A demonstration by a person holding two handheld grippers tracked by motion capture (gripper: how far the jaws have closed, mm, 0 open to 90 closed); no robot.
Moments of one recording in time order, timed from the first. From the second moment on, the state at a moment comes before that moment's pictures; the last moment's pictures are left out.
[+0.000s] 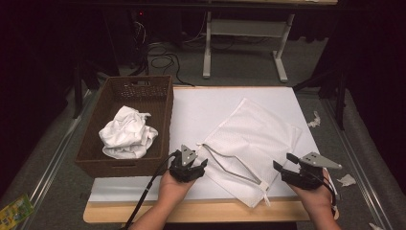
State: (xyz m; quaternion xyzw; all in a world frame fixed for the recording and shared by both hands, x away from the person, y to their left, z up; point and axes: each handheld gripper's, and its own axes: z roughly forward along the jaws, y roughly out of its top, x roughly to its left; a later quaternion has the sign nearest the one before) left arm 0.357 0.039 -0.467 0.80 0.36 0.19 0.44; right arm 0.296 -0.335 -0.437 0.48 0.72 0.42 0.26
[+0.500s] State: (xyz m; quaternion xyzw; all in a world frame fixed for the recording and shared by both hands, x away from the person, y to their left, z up) left arm 0.352 0.044 -0.461 0.82 0.34 0.17 0.42; right arm 0.309 -0.308 -0.434 0.45 0.74 0.42 0.28
